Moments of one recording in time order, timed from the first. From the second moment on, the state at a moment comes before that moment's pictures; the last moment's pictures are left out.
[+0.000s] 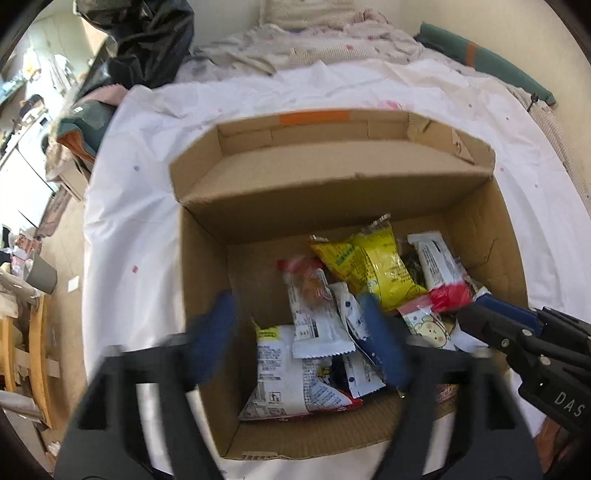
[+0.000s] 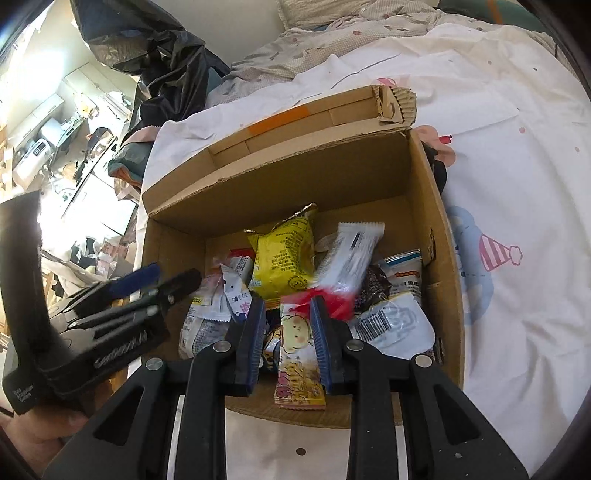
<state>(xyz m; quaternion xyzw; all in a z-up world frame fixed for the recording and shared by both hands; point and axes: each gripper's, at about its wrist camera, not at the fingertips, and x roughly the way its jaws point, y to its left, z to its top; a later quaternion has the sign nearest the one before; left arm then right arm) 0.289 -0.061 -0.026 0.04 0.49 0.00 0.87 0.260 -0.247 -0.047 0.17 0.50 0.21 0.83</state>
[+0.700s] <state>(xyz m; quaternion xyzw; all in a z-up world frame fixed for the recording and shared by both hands) 0.201 -0.034 0.054 0.00 0.35 0.01 0.94 0.190 -0.272 0.033 0.16 0.35 0.19 0.90</state>
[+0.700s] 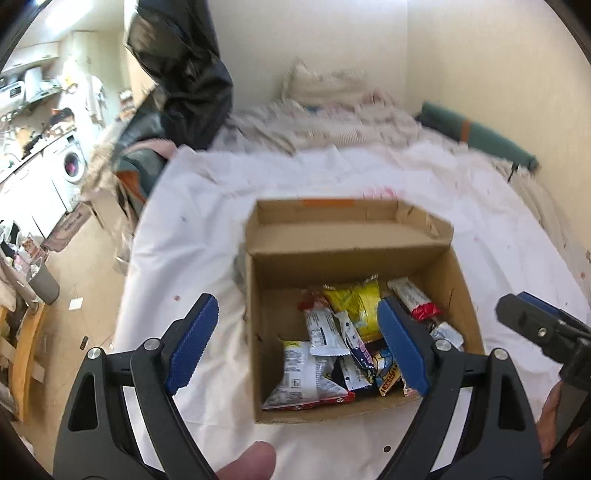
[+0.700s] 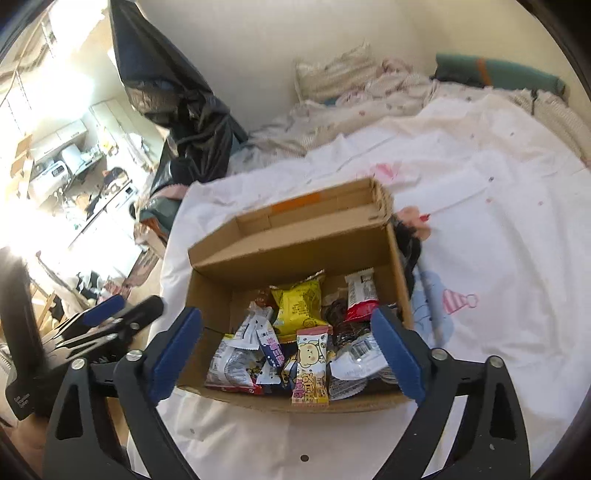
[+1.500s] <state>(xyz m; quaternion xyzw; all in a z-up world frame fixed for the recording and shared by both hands) 0.066 0.000 0.055 -0.03 0.28 -0.01 0.96 0.064 -0.249 0.043 0.06 0.28 0.14 0.95</state>
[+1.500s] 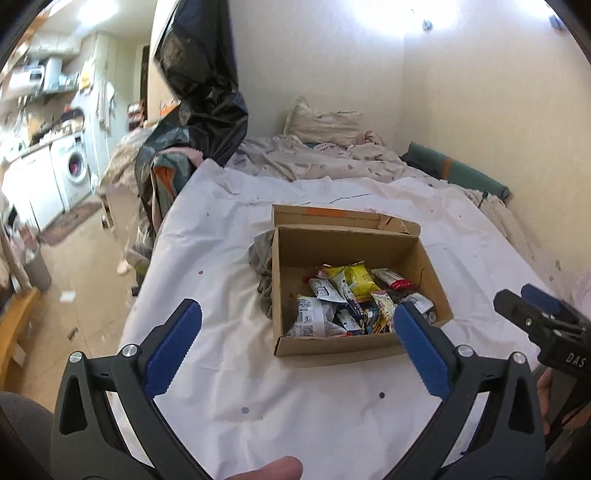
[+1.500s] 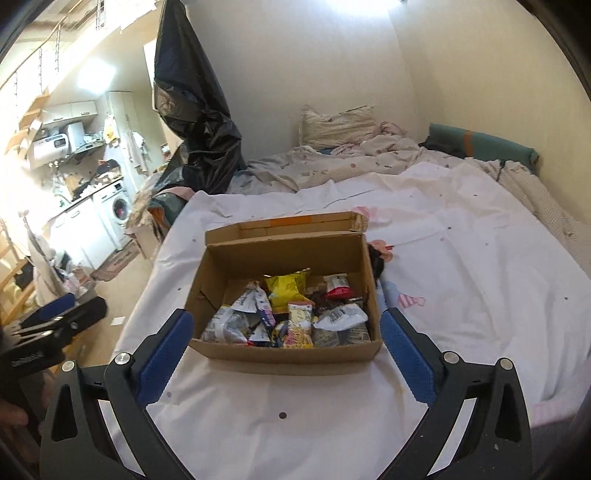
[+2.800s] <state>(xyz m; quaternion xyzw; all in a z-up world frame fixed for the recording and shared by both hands) 0.081 -0.005 0.020 -0.04 0.34 0.01 0.94 0.082 -0.235 0.002 0.05 0.33 0.11 0.94</state>
